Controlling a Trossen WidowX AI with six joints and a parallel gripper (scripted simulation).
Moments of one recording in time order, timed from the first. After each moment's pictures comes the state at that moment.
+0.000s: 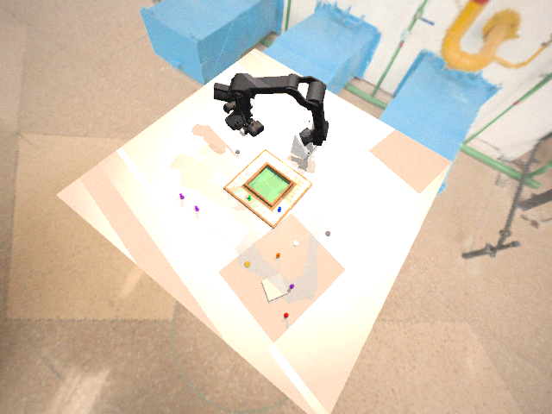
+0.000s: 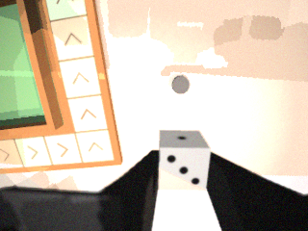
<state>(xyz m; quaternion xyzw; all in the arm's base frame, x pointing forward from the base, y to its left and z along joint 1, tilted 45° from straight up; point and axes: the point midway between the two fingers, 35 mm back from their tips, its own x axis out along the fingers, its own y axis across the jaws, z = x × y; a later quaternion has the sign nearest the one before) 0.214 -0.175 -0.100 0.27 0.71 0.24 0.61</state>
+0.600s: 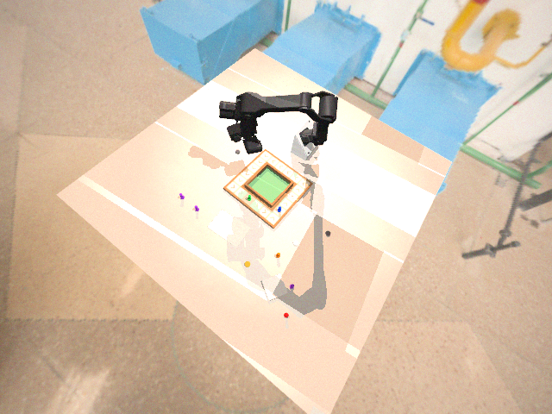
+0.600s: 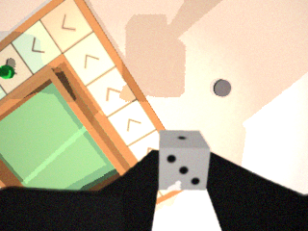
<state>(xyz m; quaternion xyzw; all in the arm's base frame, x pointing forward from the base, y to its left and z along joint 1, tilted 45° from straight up) 0.252 -0.126 -0.063 0.38 0.74 0.07 0.55</state>
